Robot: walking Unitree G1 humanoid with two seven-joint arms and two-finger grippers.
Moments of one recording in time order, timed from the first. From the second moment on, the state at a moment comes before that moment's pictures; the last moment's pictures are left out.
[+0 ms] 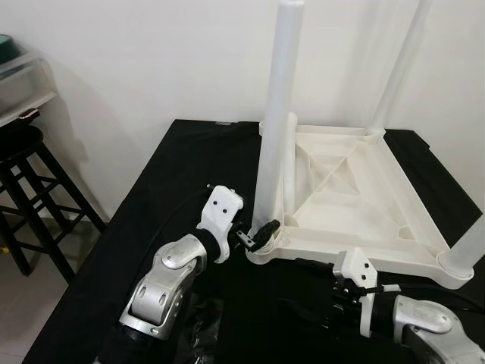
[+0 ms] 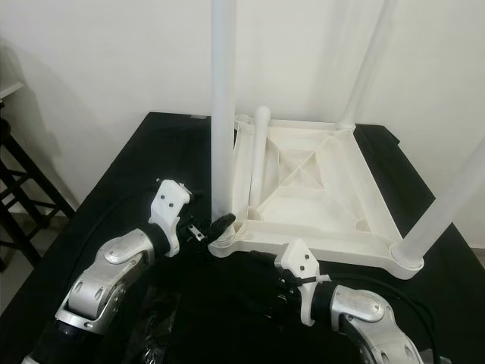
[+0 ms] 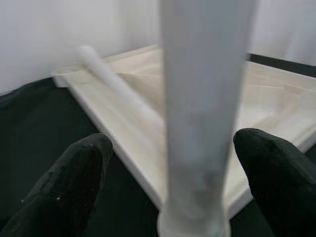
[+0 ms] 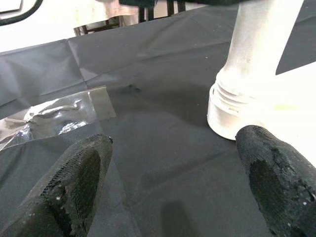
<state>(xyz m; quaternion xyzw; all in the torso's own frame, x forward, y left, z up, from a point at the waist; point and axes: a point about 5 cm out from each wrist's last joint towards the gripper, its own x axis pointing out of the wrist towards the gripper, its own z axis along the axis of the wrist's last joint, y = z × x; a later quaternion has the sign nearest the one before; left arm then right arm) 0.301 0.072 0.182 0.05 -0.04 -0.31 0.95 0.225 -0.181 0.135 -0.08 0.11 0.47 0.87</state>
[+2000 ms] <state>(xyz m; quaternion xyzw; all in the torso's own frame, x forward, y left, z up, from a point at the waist) 0.277 0.105 0.152 0.09 0.00 -0.42 0.90 0.221 -0.181 0.134 -0.06 0.11 0.48 0.87</state>
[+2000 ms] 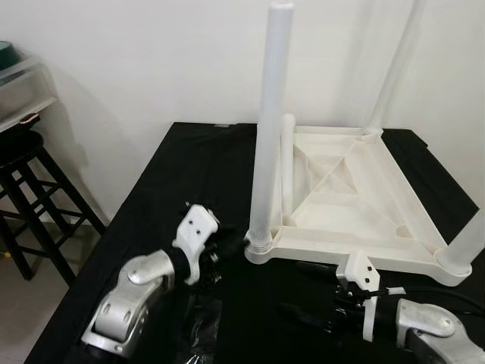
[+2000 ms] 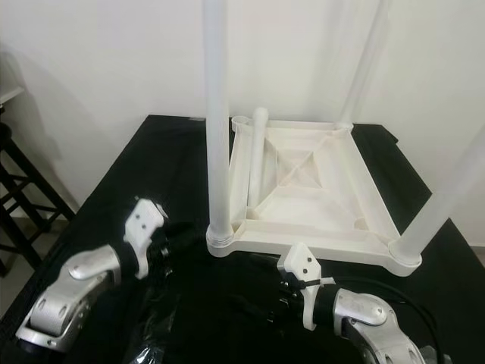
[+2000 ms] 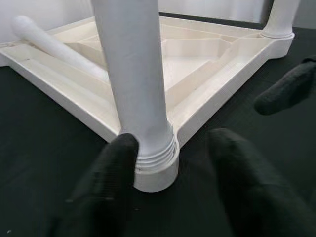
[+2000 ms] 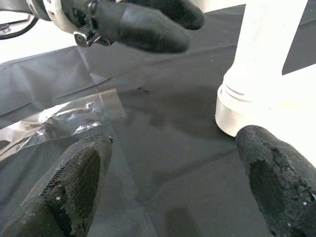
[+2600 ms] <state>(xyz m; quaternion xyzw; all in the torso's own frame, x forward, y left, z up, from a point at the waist) 0.298 0.065 0.160 0.11 0.02 -0.37 0.92 0.207 -0.190 0.141 -0.07 0.12 0.51 0.85</state>
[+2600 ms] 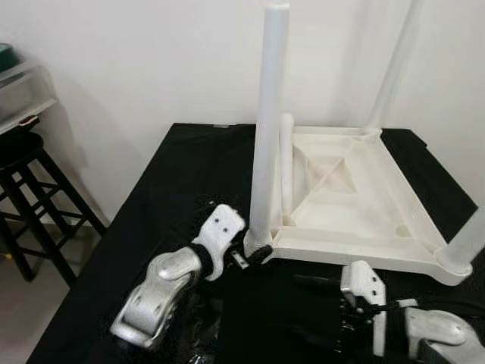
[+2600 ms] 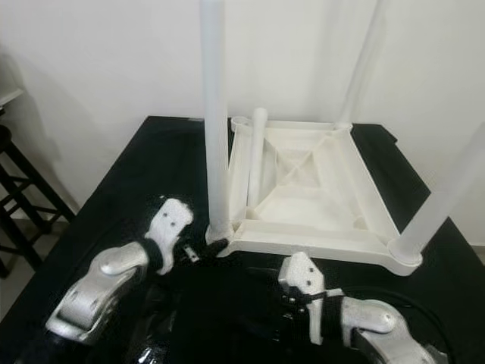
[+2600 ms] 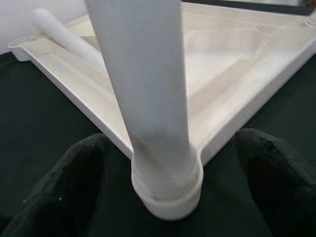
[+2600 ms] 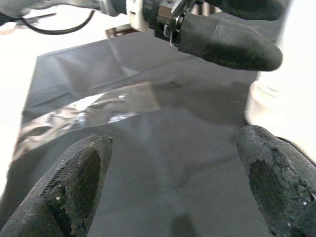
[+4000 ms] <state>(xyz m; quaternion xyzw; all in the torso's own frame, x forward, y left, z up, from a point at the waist) 0.298 0.071 0.161 0.04 0.02 -0.48 0.88 0.213 -0.204 0.144 -0.04 0.11 0.46 0.88</state>
